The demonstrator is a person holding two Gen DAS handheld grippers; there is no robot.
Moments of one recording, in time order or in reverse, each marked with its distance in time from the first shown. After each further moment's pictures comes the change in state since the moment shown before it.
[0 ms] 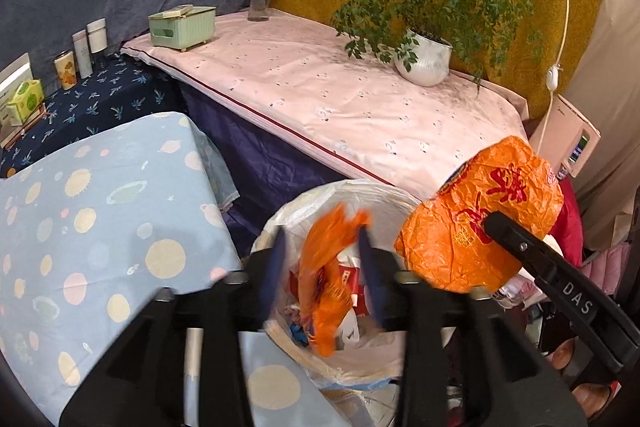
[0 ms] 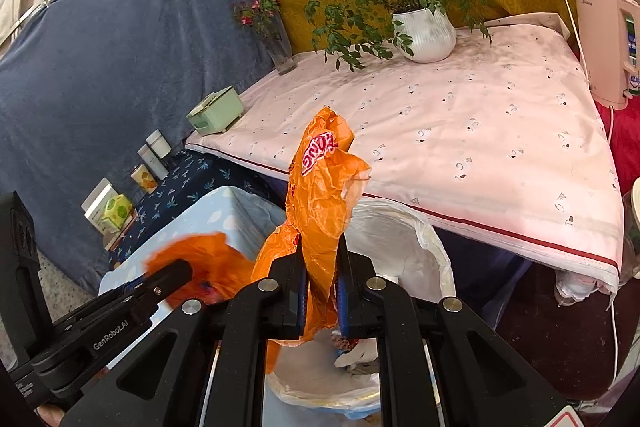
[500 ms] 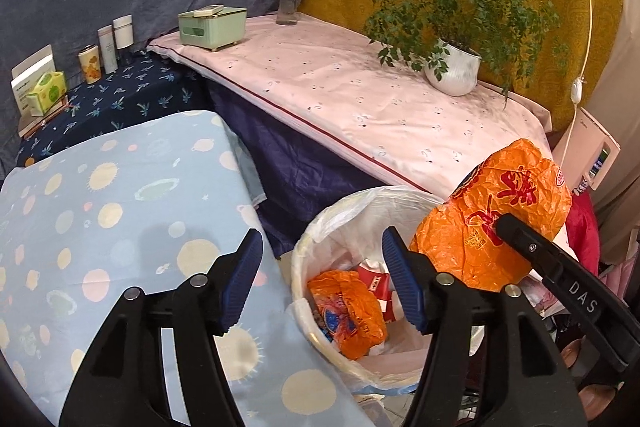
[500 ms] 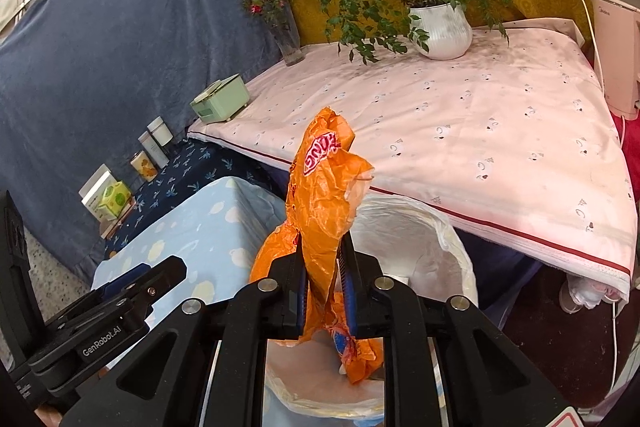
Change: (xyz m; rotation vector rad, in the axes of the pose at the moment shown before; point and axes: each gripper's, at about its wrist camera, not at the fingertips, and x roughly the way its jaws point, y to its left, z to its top) left arm -0.003 0.032 -0.004 -0.038 -0.012 0.069; right arm 0.018 0.020 -0.004 -0.047 0.022 0.000
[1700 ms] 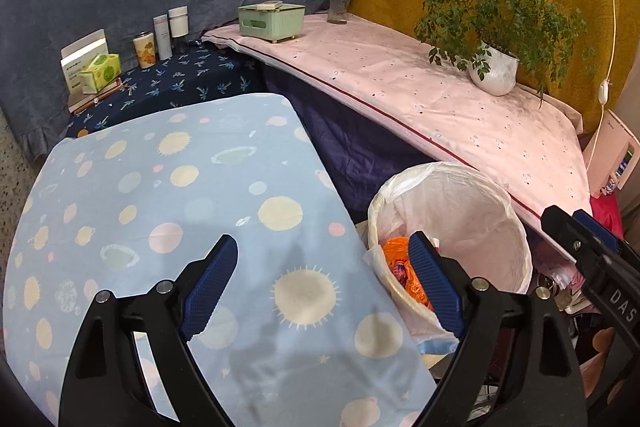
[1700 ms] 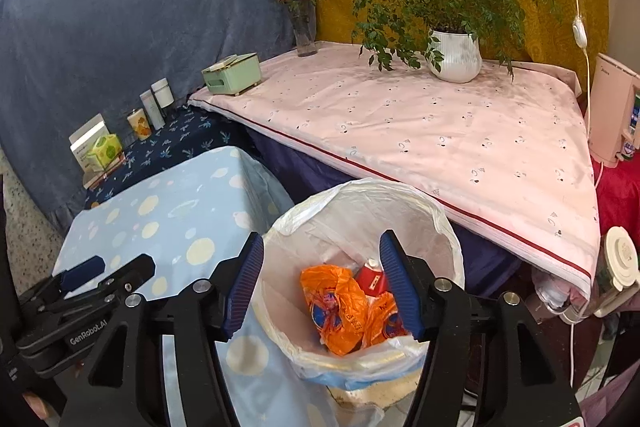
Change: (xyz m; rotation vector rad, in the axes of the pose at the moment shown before) left arm -0.050 0.045 -0.046 -0.041 -0.006 0.148; right arm -0.038 0.048 -0.033 -0.197 0.005 -0.104
